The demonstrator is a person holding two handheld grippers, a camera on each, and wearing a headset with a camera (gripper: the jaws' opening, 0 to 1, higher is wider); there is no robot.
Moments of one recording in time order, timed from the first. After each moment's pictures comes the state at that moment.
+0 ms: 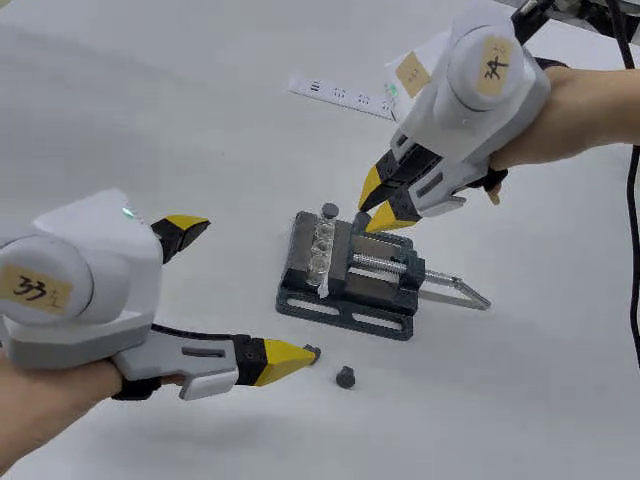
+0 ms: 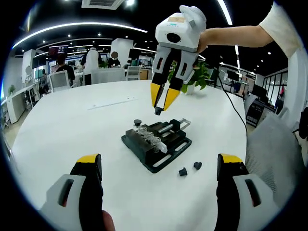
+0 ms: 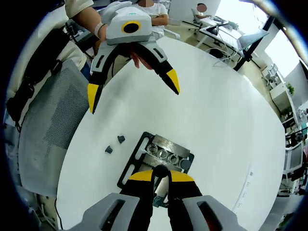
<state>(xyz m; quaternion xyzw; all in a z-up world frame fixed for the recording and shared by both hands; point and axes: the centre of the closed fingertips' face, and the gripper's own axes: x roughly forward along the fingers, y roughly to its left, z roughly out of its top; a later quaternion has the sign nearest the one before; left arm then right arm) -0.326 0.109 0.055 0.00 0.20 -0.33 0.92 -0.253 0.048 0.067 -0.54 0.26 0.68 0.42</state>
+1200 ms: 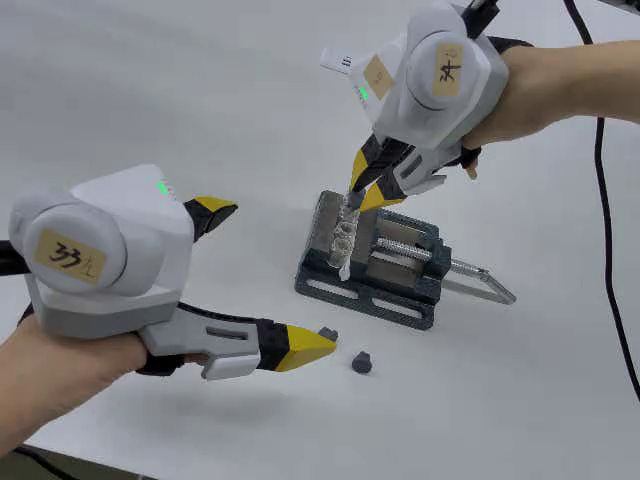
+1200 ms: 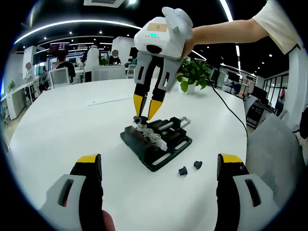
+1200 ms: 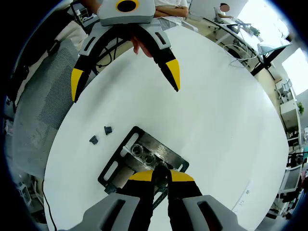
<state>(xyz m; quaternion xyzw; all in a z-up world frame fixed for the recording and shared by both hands) -0.329 0.103 0.056 -0.01 0.21 -0.33 0.92 -0.242 0.069 0.037 -0.59 0.24 0.69 0.35</state>
